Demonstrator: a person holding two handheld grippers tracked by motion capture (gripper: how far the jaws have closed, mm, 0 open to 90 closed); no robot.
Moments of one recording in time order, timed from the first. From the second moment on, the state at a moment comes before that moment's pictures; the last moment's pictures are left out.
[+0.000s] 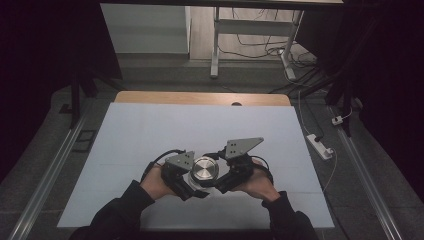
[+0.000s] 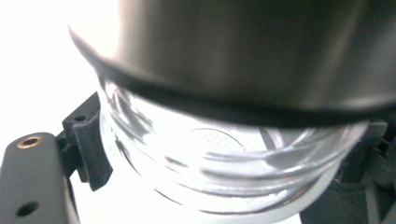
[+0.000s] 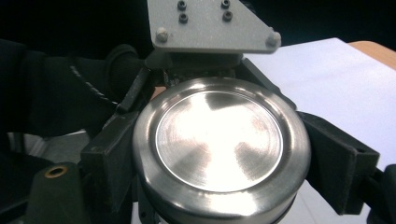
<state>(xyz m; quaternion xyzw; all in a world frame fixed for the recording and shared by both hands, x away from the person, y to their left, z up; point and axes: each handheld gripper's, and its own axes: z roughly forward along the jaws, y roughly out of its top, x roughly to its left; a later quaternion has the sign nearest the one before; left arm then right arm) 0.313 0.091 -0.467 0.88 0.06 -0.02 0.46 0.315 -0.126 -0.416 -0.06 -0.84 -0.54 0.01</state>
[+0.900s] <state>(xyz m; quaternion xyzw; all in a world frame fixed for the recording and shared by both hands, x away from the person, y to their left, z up) 0.337 0.107 -0.467 0.87 0.17 0.05 0.46 0.300 -0.135 -0.419 -0.12 -0.84 -0.53 -0.05</state>
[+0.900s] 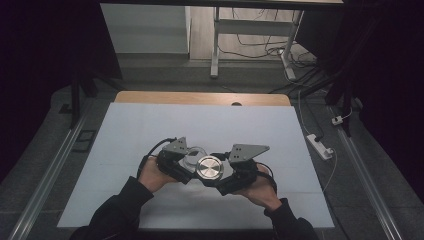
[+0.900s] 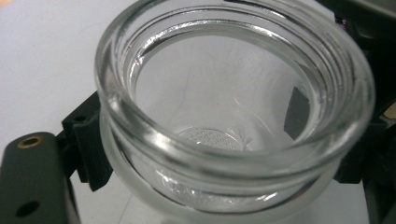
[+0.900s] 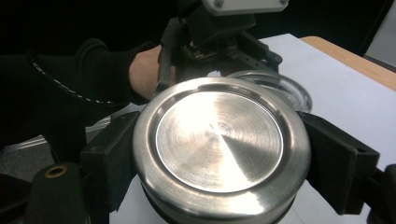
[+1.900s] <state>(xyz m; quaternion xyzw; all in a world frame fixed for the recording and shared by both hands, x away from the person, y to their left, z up) 0.366 0.097 -0.462 0.86 0.19 0.08 0.47 0.280 -0.134 -0.443 -0.12 -0.84 -0.52 -0.04</state>
